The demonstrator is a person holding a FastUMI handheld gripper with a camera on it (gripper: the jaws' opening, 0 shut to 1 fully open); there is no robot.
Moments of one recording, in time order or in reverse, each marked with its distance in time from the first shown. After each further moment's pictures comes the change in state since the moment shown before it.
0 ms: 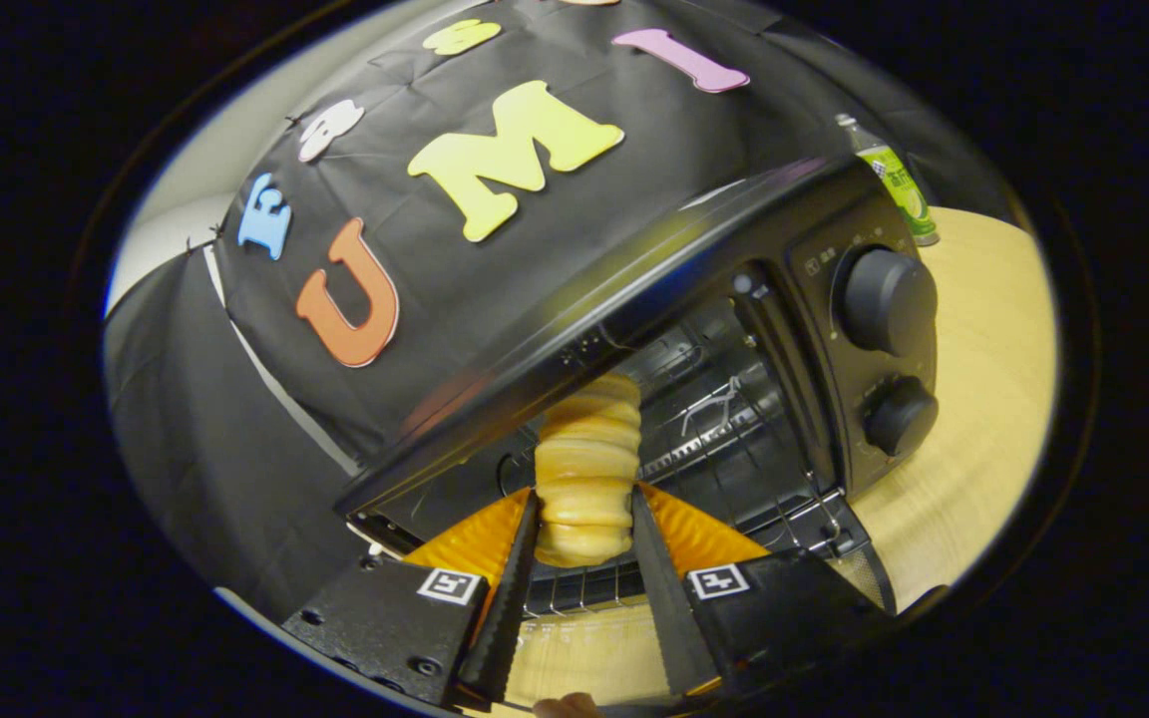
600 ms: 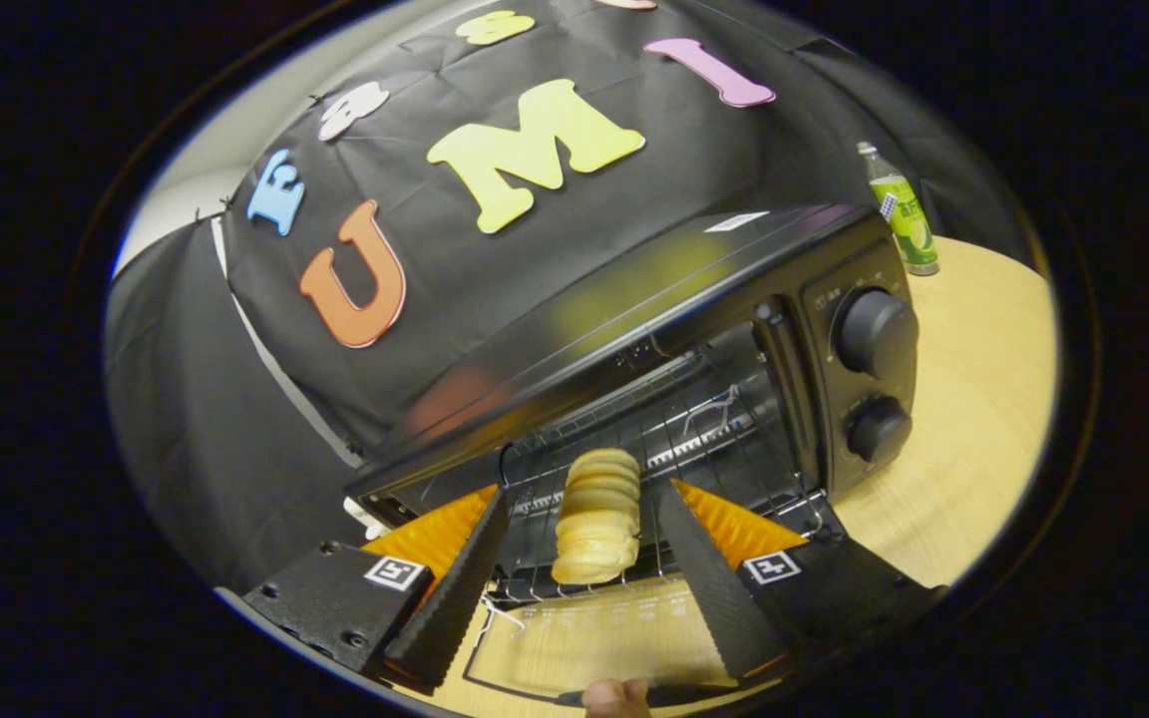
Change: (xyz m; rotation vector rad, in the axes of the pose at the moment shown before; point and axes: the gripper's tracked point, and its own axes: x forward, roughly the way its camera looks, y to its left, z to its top) arm -0.025 0.008 -0.004 -0.105 0.025 -0.054
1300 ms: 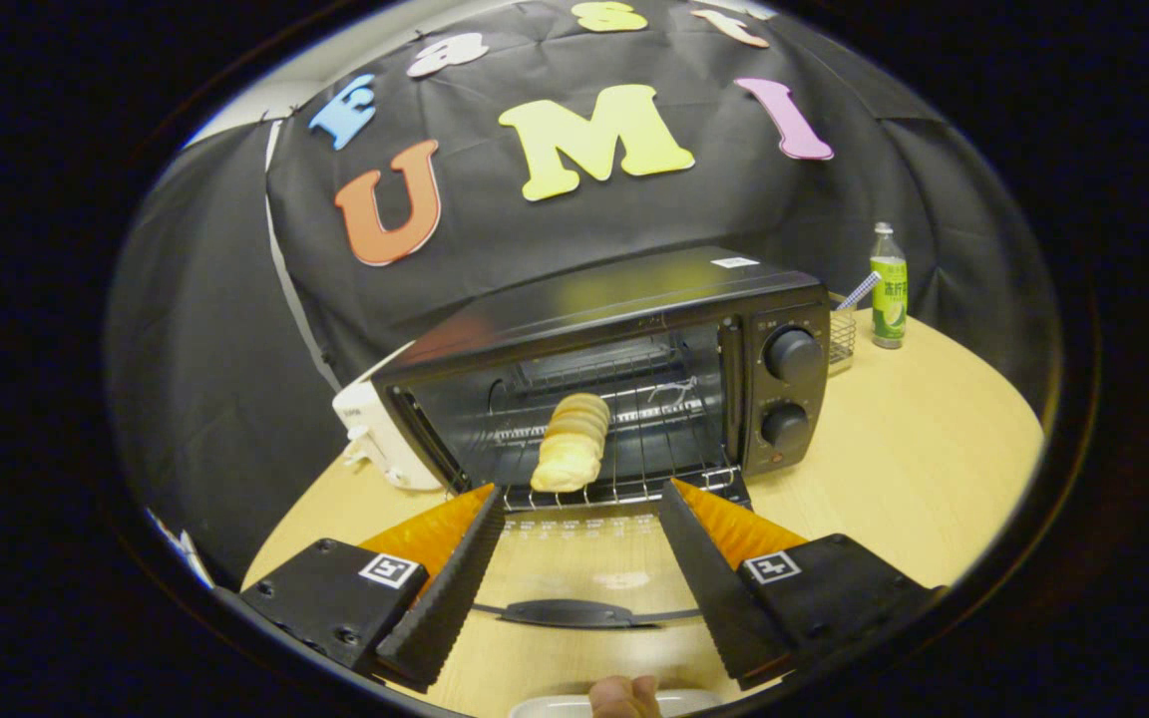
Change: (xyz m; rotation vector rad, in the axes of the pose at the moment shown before) arm -0.077 -0.007 -0.037 -0.320 0.084 -0.119
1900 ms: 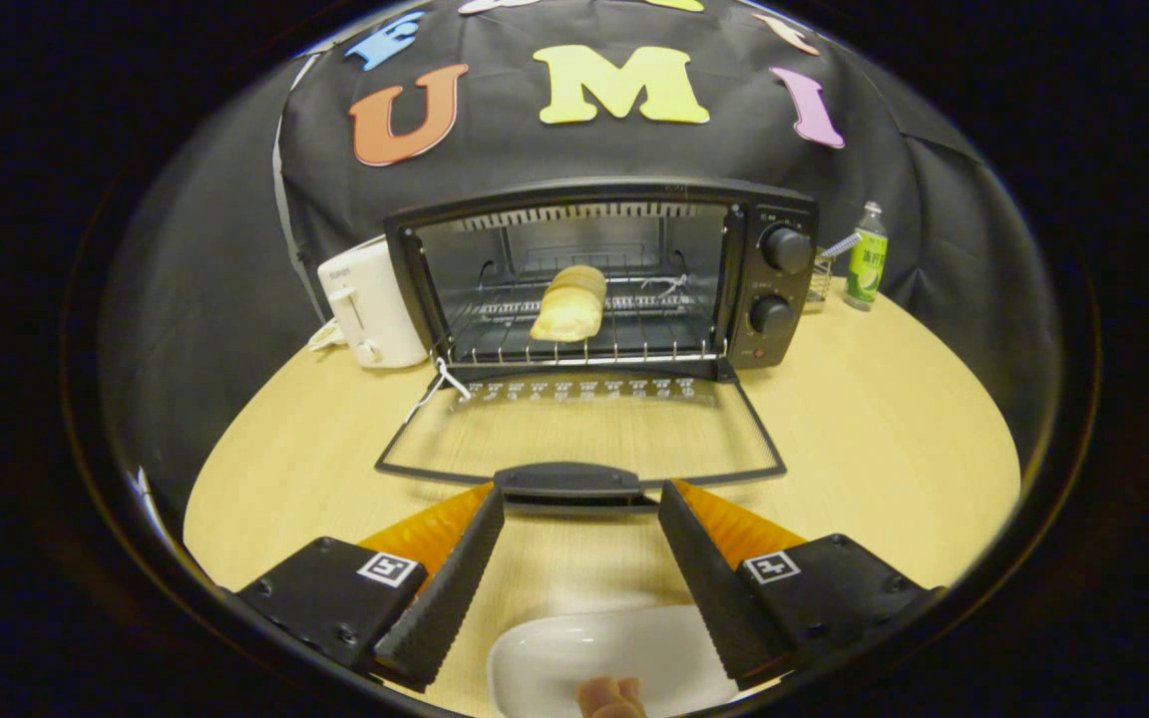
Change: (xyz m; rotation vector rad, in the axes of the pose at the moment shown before) arm -0.030 0.003 -0.101 -0.068 0.221 -0.143
